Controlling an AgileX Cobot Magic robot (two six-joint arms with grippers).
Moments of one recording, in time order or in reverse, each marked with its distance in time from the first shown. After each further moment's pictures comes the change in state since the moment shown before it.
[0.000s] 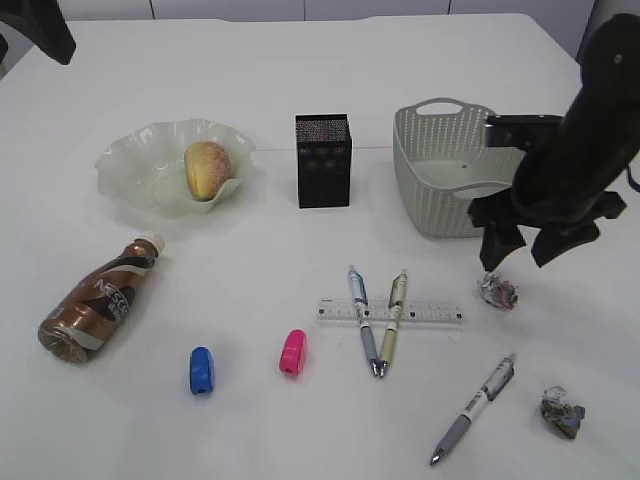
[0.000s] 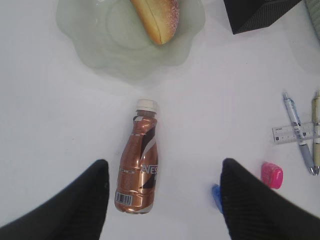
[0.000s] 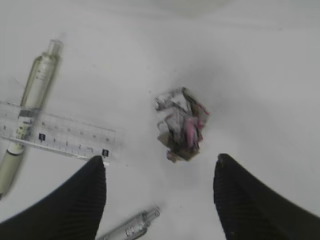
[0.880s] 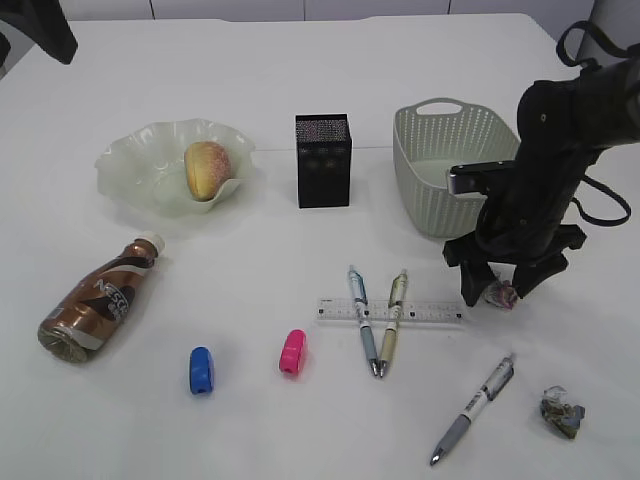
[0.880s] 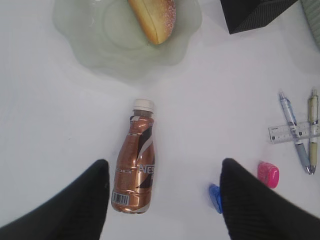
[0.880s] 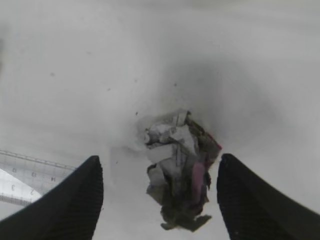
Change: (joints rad) left arm 0.000 0.000 0.000 -0.007 0.002 0.000; right arm 0.041 0.196 -0.082 -0.072 -0.014 0.045
